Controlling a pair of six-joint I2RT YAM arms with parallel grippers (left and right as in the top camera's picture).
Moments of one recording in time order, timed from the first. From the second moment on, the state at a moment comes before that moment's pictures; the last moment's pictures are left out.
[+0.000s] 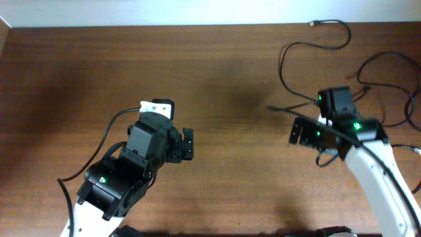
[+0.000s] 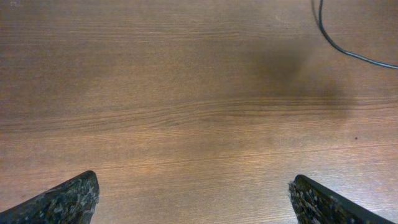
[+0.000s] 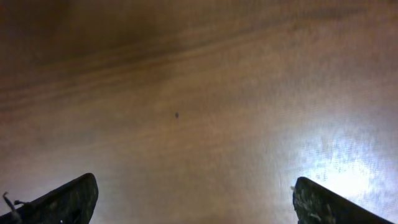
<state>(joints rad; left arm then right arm) -0.51 1.00 1.09 -0.91 -0.20 -0.36 0.10 1.29 1.02 -0.98 0.02 0.40</state>
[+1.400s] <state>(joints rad) -0.51 1.00 1.09 -0.91 -0.20 -0.36 0.10 1.27 0.97 -0.95 0.01 0.42</state>
